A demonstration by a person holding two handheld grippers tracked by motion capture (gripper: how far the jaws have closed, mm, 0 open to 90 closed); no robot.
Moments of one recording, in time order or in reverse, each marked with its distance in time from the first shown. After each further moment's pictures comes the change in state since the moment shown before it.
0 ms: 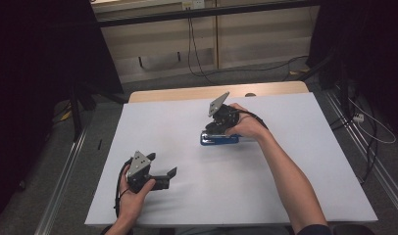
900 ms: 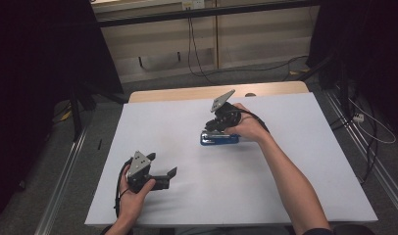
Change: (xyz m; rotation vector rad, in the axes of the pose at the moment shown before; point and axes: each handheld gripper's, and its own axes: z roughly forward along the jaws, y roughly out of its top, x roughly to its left) left arm 0.000 0.000 0.000 -0.002 0.001 0.000; right arm 0.002 -0.002 -0.008 -0.079 -0.039 0.121
